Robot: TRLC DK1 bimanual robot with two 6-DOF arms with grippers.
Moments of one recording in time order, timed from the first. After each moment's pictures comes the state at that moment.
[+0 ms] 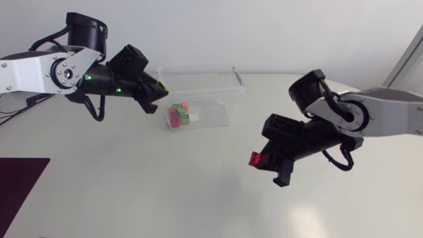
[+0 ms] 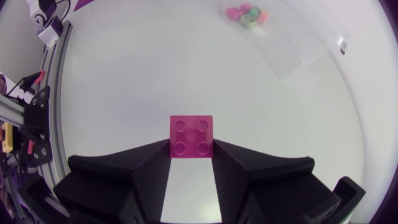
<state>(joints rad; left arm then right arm) -0.22 1.62 1.17 -0.18 0.37 0.60 0.38 1.46 0.90 -0.59 -0.31 -0.71</state>
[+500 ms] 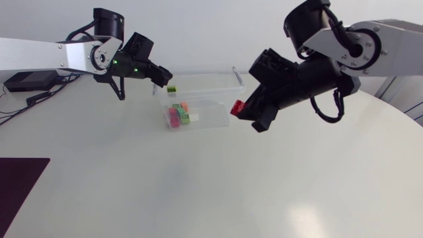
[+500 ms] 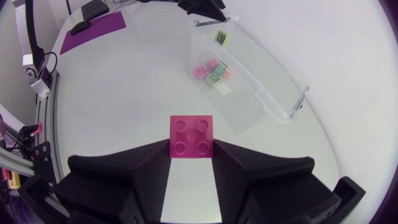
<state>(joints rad) -0.19 1.92 1.47 -0.11 0.27 0.37 0.44 1.53 1.25 -0.63 -0.30 -0.57</state>
